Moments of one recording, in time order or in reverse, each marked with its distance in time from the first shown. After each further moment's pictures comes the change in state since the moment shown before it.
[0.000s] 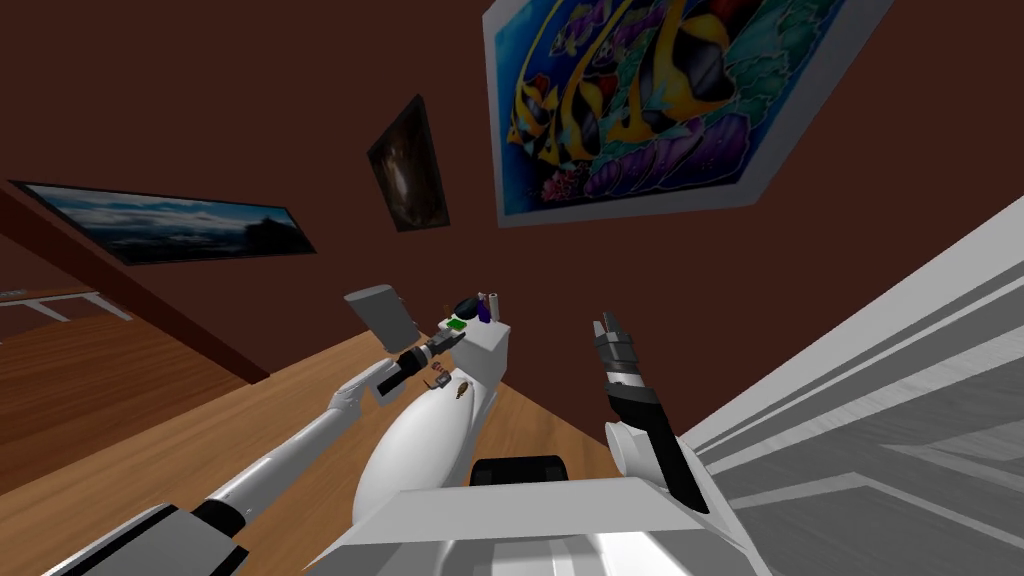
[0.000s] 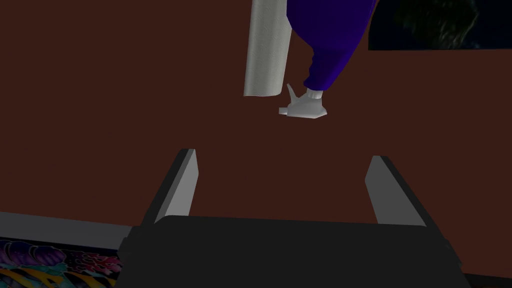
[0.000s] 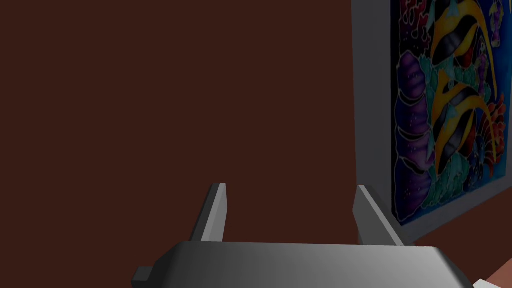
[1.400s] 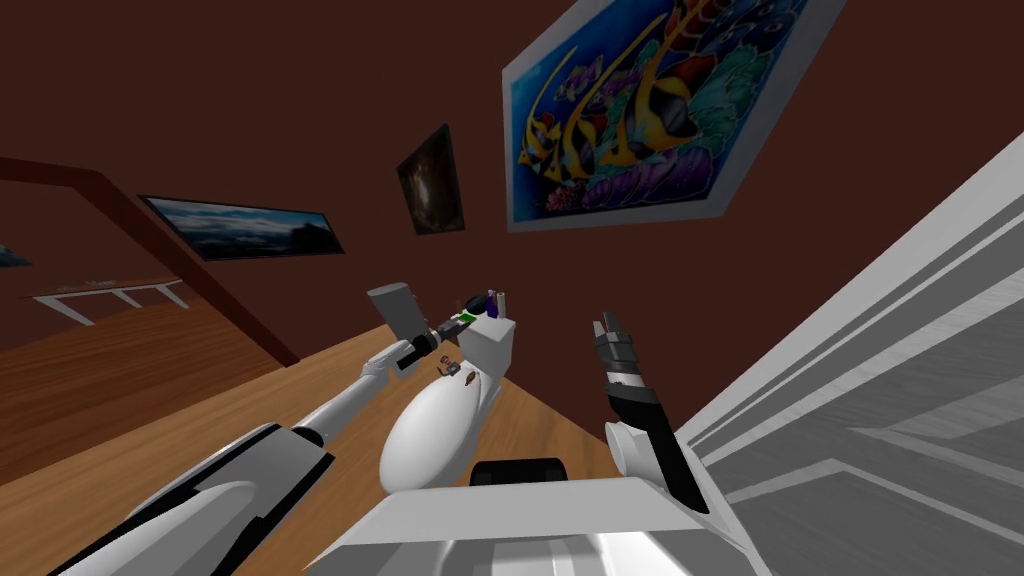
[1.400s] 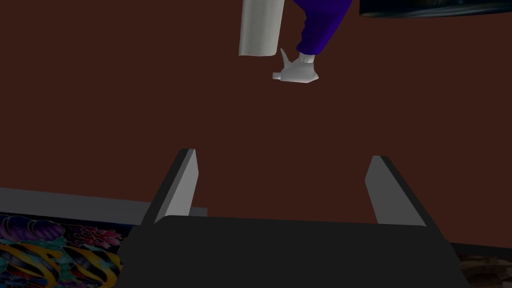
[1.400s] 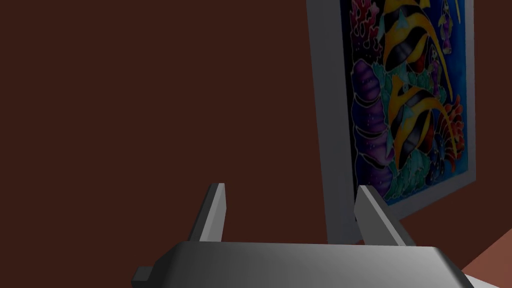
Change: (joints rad) left arm -0.277 -0.081 -0.063 0.326 -0.055 -0.111 0.060; right arm 0.000 0.000 0.000 0.000 0.000 0.000 0.000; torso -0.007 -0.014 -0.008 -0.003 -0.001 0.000
